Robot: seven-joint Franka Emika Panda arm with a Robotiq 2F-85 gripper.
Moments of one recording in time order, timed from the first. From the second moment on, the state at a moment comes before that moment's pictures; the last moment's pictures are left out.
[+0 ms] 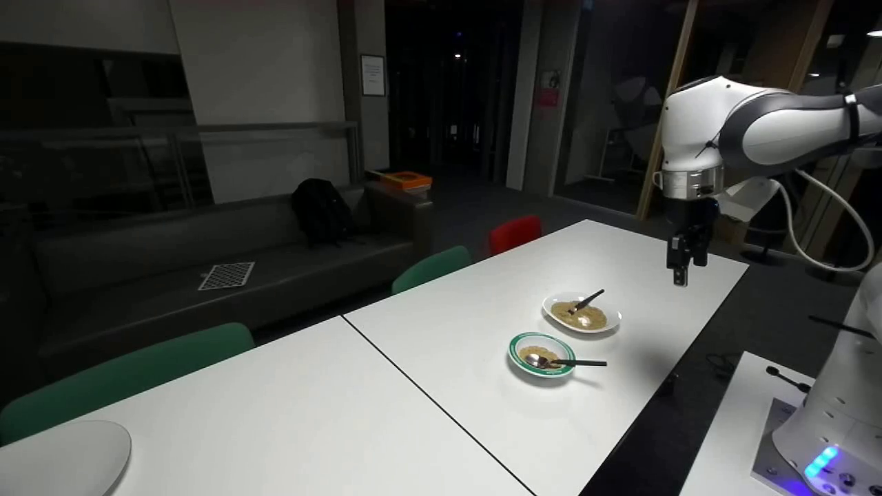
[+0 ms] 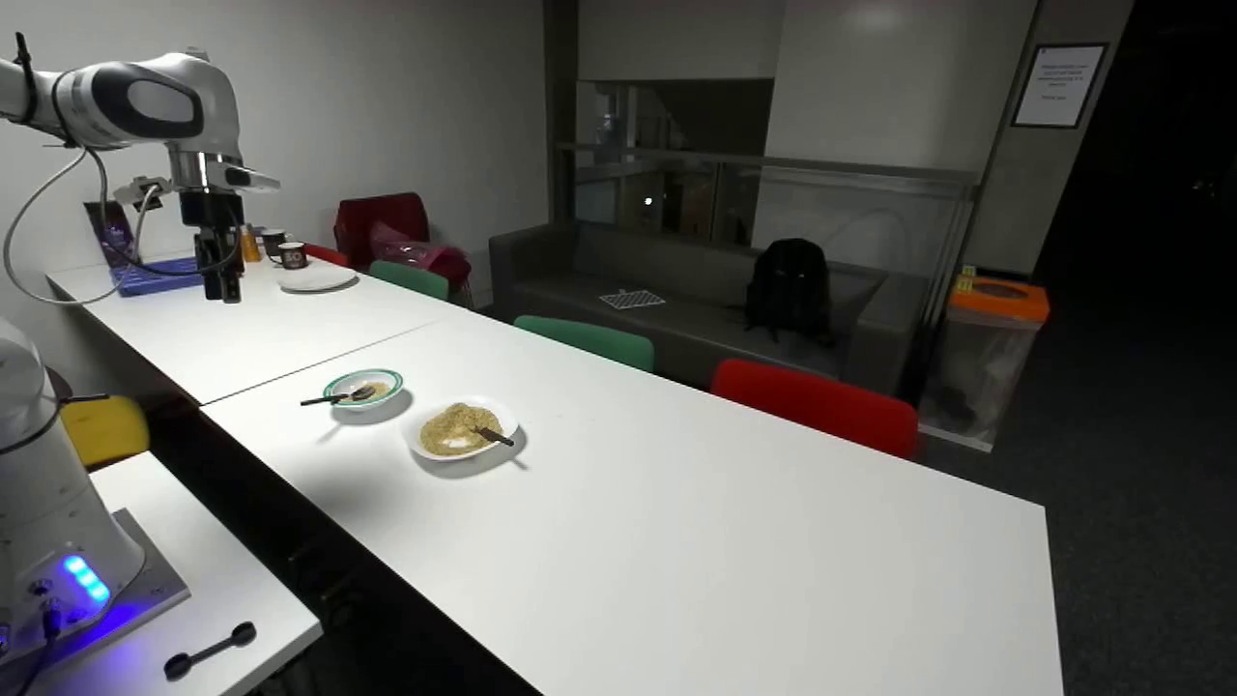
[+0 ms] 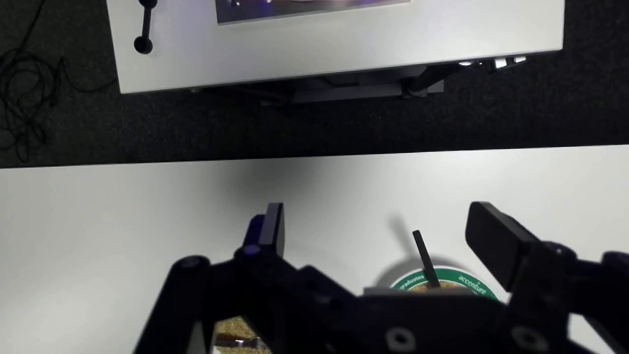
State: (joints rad) arm 0.05 -0.69 0.24 -2.59 0.03 1.70 0.29
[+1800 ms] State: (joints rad) arm 0.17 -0.24 0.25 -2.68 0.00 2.26 0.22
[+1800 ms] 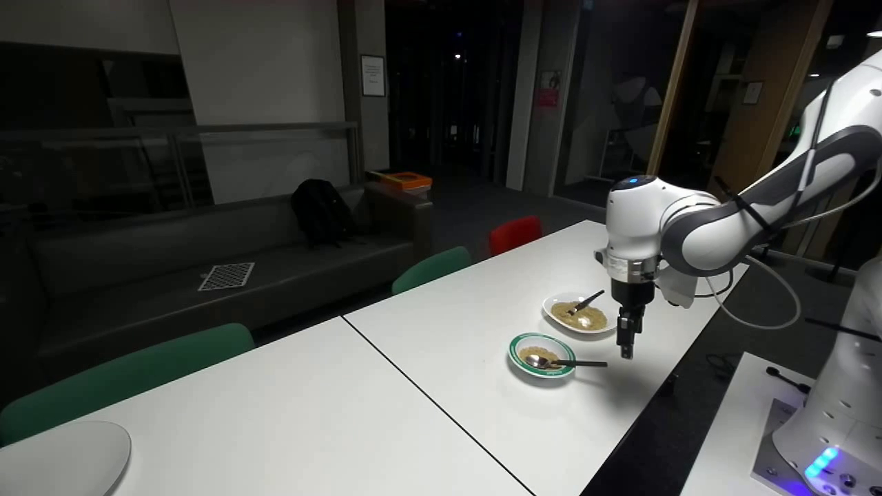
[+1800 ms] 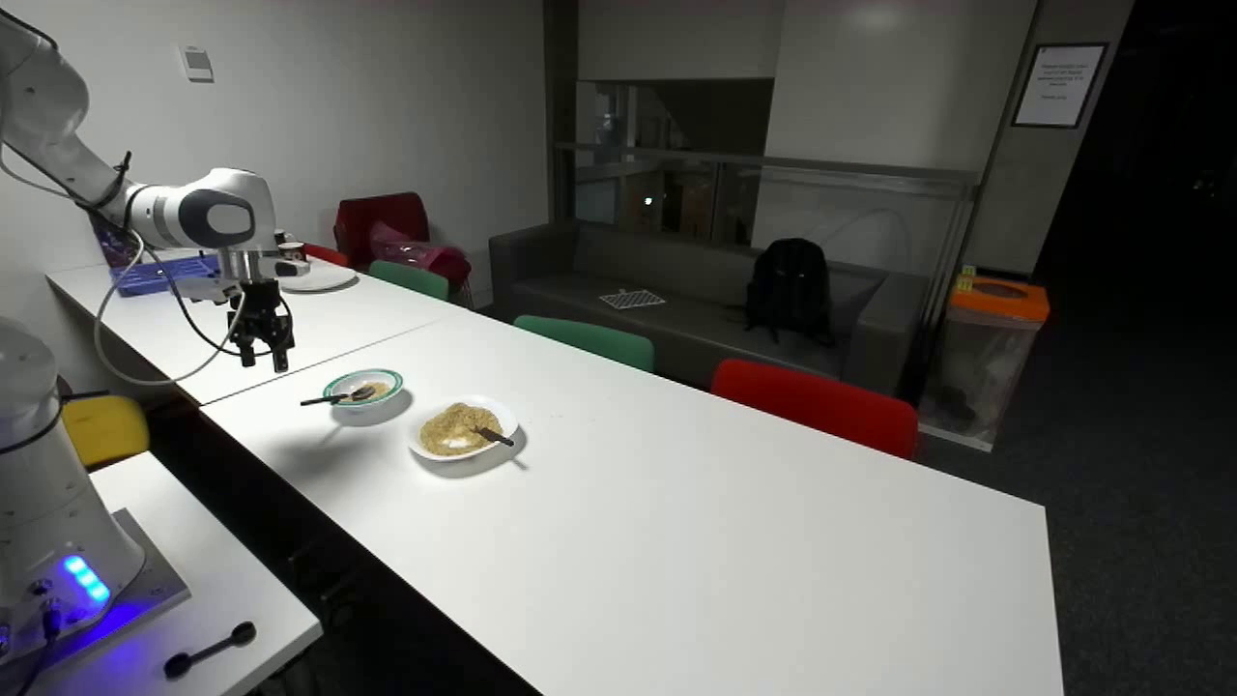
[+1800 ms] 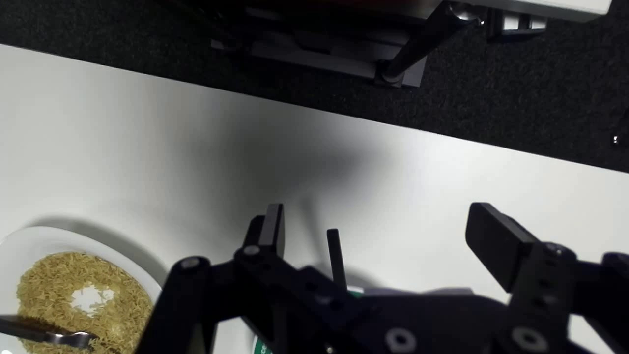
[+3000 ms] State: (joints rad) arm 0.16 0.09 0.21 -2.46 -0.09 2.30 0.23
